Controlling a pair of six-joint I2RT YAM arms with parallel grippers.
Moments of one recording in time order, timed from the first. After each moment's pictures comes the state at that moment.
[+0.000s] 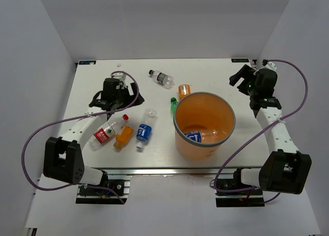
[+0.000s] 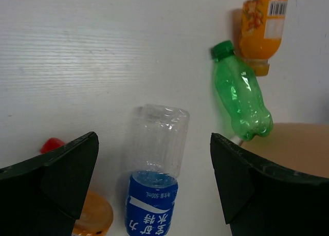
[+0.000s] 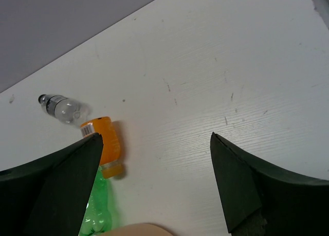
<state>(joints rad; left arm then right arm) -0.24 1.39 0.99 -0.23 0.16 -0.44 -0.05 1.27 1.04 -0.14 -0.08 0.45</state>
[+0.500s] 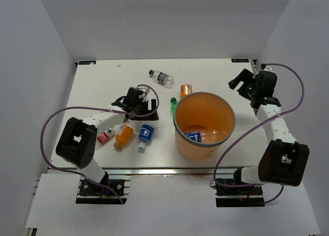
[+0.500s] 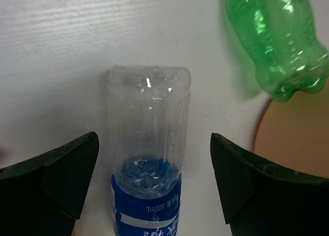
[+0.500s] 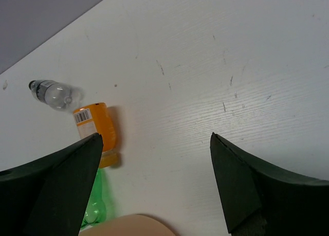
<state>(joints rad) -0.45 1.60 0.98 -0.23 0.16 -0.38 -0.10 1.34 1.02 -0.14 -0.18 0.46</state>
